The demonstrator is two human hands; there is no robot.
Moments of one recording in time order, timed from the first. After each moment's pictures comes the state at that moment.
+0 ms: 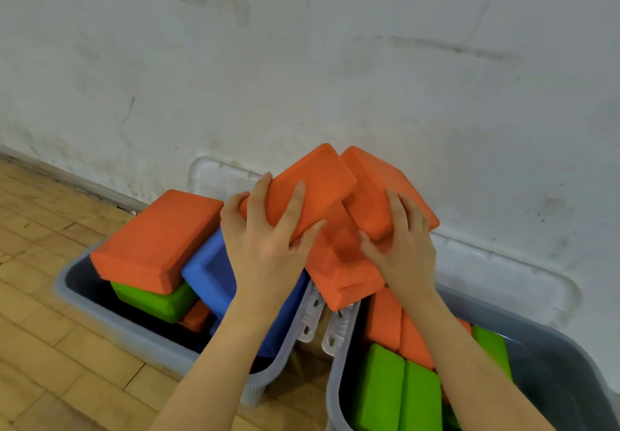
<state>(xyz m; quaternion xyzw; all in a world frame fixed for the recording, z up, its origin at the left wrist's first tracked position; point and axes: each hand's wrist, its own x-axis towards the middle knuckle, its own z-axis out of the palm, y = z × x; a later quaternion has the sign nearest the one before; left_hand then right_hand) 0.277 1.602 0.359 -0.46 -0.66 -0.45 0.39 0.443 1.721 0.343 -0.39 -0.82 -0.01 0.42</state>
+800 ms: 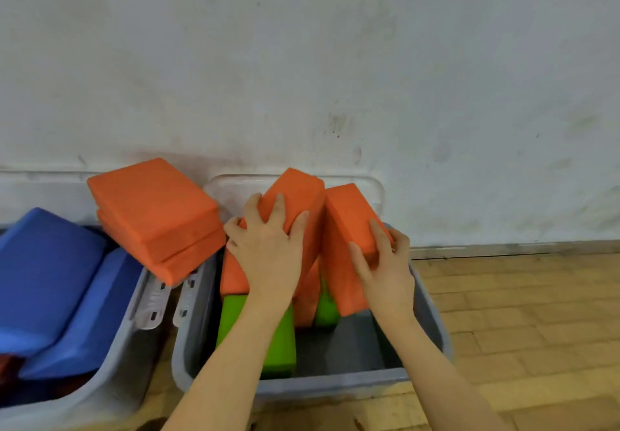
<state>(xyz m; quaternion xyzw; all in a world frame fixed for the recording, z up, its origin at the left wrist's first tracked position) 0.548 1.664 0.321 -0.56 -0.71 -0.41 0.04 0.712 1.648 0.292 -0.67 -0.63 0.08 0.38</state>
